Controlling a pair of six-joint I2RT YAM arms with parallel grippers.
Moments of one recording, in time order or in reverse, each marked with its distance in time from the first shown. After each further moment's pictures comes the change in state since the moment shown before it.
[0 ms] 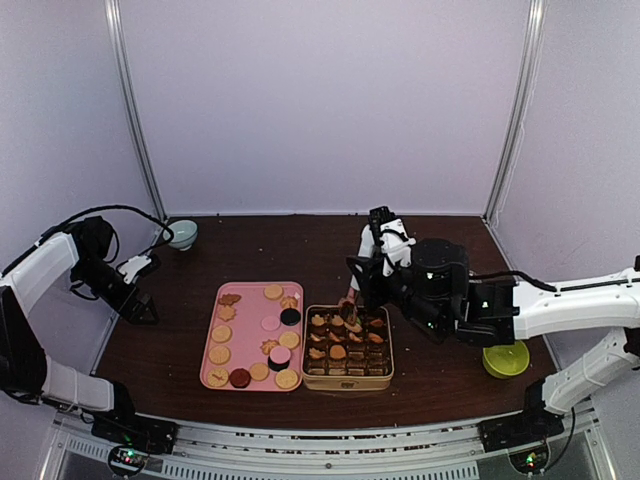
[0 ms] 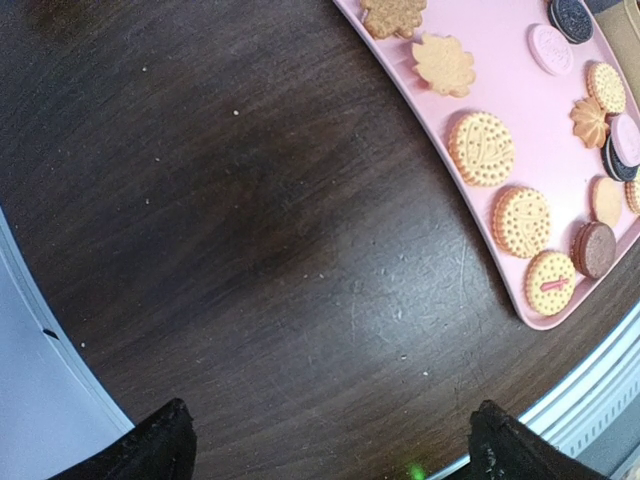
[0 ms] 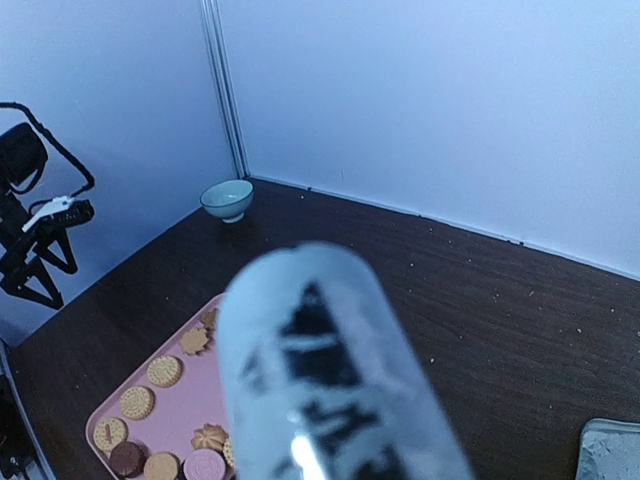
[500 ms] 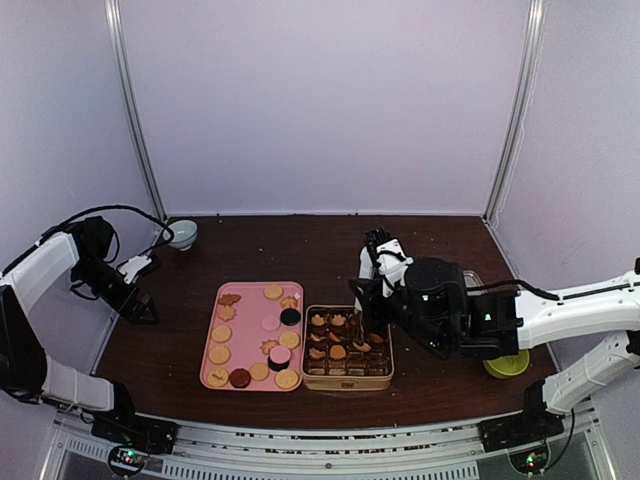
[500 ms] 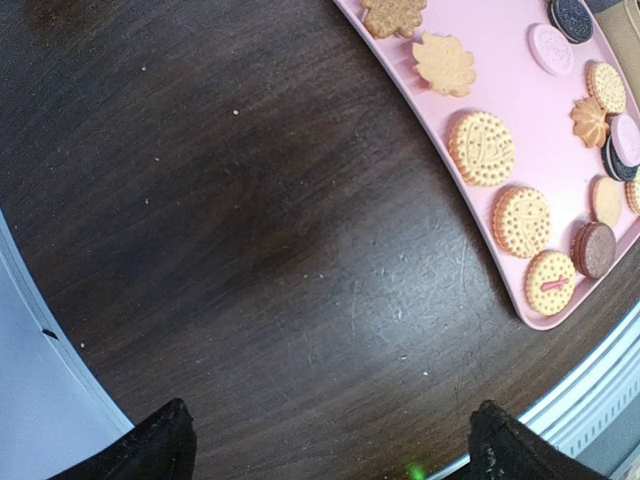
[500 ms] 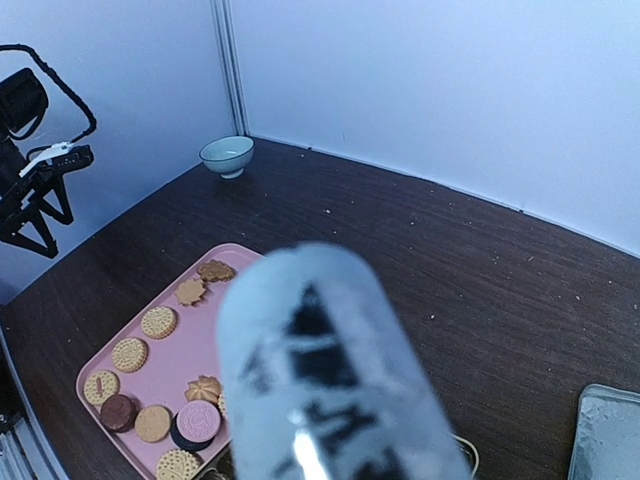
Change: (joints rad) left arm 0.000 0.005 0.002 0.000 0.000 0.000; right arm 0.068 -0.024 -0.047 -0.111 0.054 0.035
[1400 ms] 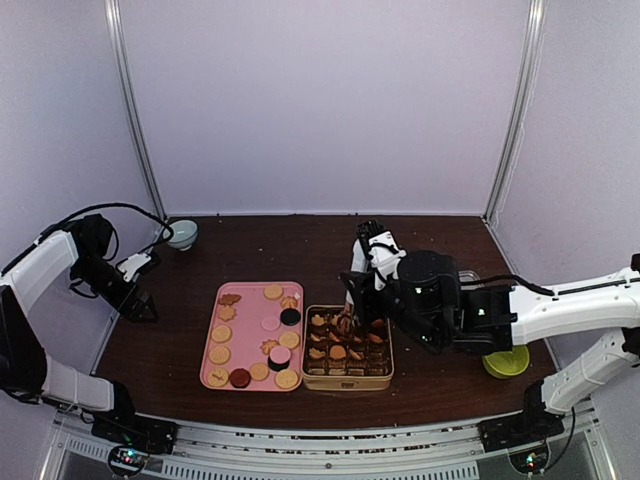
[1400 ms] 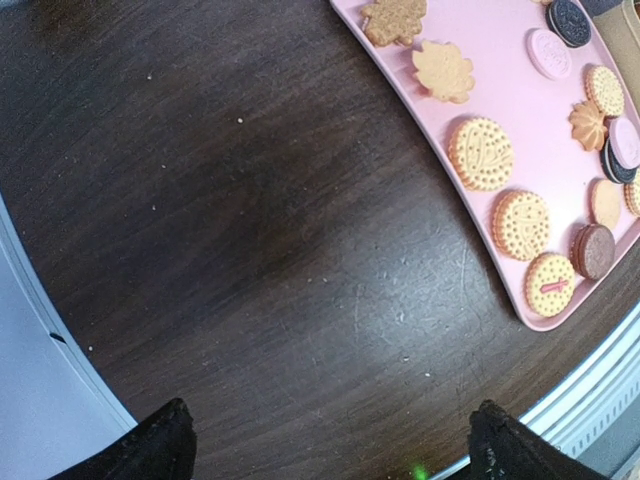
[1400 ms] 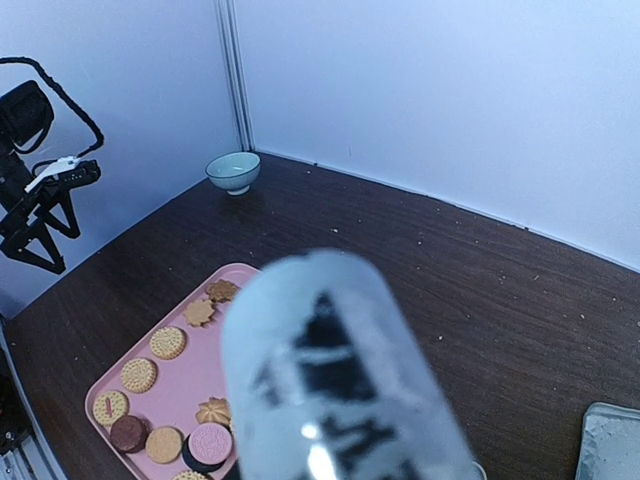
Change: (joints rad) left arm 0.000 0.000 0.015 -0.004 0.001 0.006; right arm 0.004 0.035 0.053 0.006 0.005 -0.023
